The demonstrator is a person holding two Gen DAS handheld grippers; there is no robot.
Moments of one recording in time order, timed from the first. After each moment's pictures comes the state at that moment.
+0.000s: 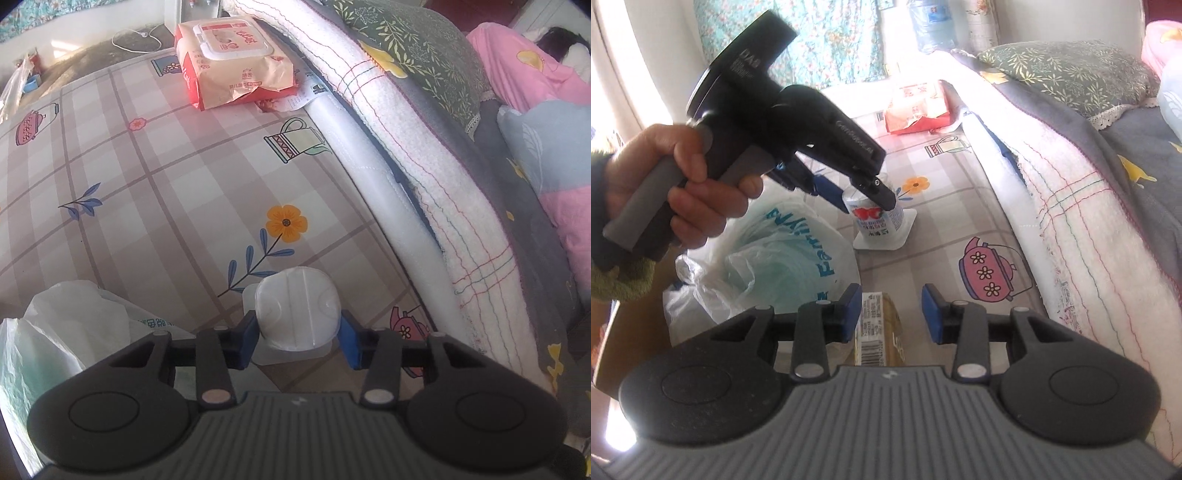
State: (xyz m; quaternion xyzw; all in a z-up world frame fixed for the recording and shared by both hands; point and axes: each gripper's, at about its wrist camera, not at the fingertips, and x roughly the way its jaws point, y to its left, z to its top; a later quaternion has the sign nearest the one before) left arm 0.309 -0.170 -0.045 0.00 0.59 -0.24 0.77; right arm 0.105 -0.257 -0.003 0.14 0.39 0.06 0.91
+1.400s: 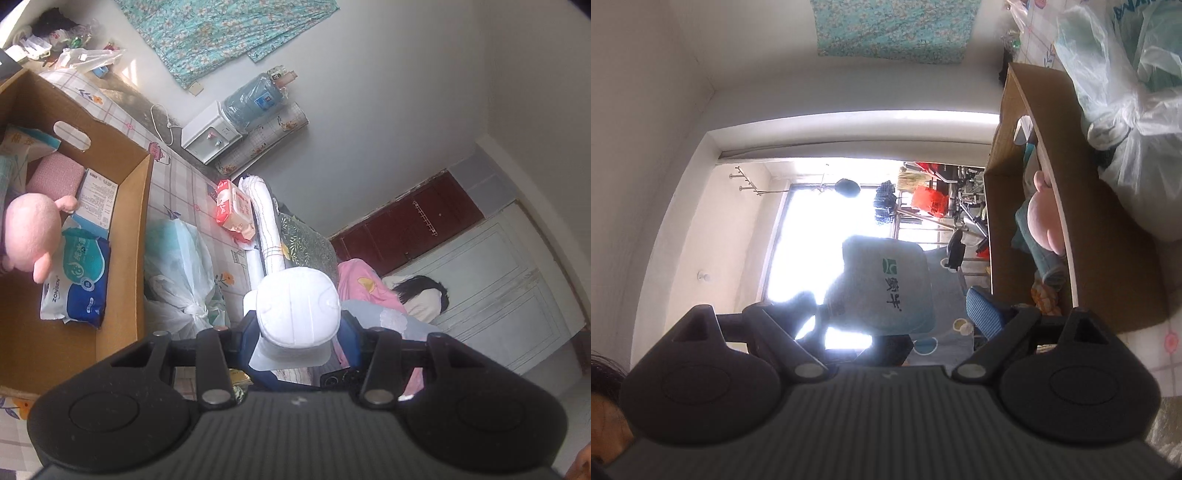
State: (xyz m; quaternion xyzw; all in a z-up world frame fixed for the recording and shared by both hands) left arm 0.009 0.132 0.092 -0.40 0.33 -0.27 0.81; right arm 0.072 -0.139 0.027 0.62 0.38 0.44 0.54
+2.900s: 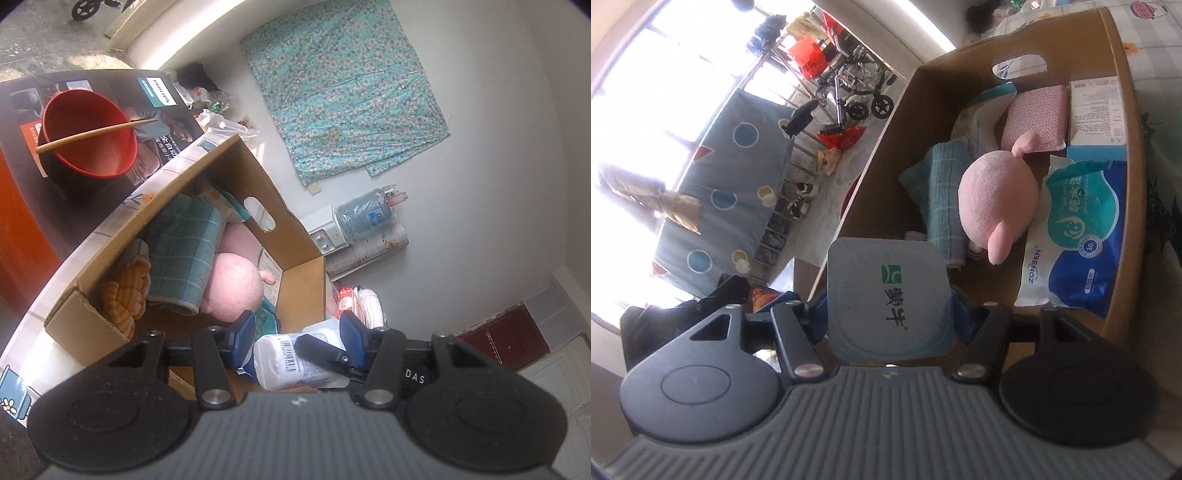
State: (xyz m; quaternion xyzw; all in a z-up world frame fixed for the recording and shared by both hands) left arm -0.065 0.275 0.021 -0.49 0.25 -0.04 0.83; right arm 0.141 0.070 0.053 0.16 0.54 0.44 0.70
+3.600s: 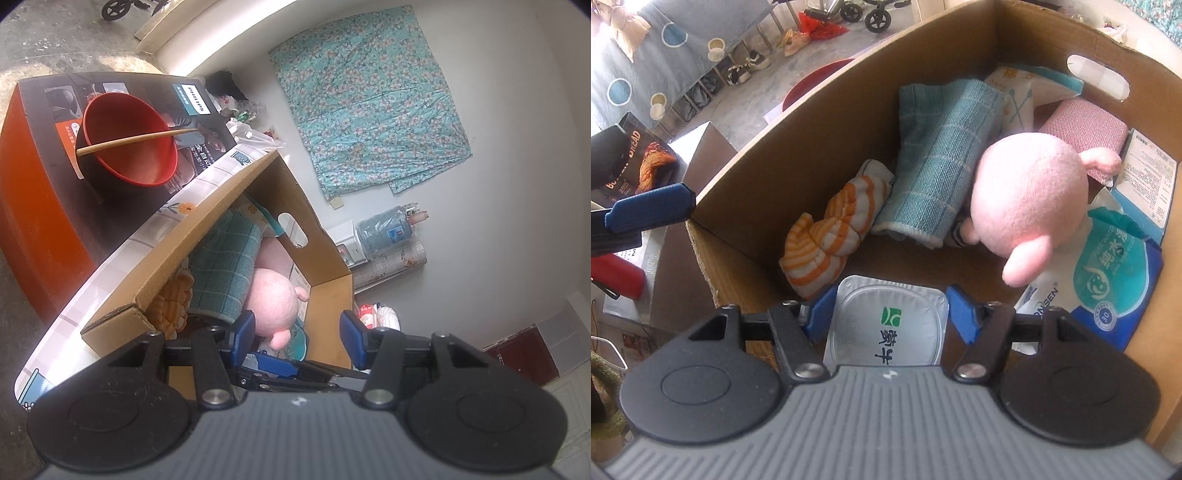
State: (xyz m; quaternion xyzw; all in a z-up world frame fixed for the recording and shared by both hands) left arm -0.074 0.295 0.011 -0.50 0.25 -0.01 0.83; right arm 0.114 0.169 0.022 -0.13 0.52 0.44 0.72
